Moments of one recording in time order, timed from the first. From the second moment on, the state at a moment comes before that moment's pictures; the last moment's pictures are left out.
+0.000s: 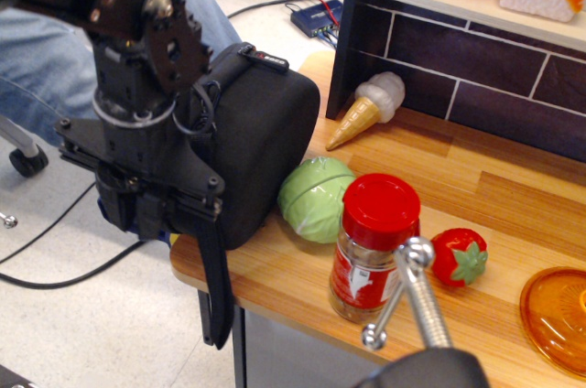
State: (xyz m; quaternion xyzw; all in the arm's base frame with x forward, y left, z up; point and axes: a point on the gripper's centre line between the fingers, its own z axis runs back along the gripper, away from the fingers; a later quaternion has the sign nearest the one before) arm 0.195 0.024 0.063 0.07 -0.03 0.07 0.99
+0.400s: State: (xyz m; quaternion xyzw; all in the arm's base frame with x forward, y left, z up) arm 0.217 0.016 0.108 0.03 -0.05 0.12 0.99
